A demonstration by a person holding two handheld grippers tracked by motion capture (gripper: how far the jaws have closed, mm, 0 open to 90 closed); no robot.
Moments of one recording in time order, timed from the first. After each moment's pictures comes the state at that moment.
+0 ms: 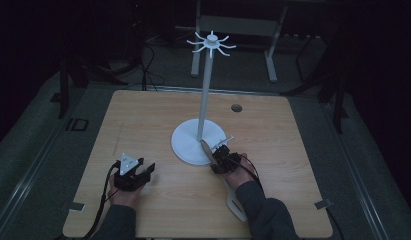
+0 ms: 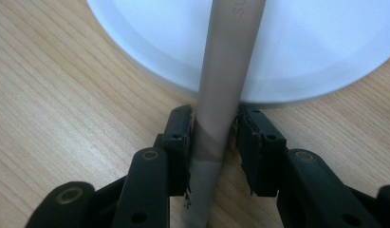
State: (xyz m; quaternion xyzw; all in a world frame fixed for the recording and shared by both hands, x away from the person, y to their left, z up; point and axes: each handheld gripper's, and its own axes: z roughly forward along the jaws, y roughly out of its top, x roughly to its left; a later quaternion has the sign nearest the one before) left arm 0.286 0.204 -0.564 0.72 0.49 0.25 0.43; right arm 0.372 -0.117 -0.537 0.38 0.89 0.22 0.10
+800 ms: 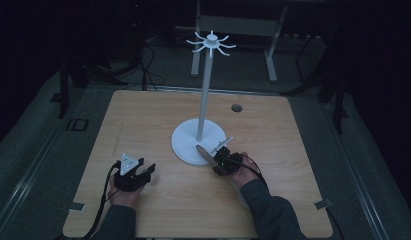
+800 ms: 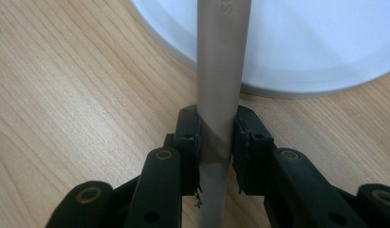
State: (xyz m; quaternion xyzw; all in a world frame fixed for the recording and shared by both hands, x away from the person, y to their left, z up) left arm 0.286 0.203 -0.564 0.72 0.49 0.25 0.42; right arm 0.368 -0.122 -0.531 0.32 0.92 0.21 0.09
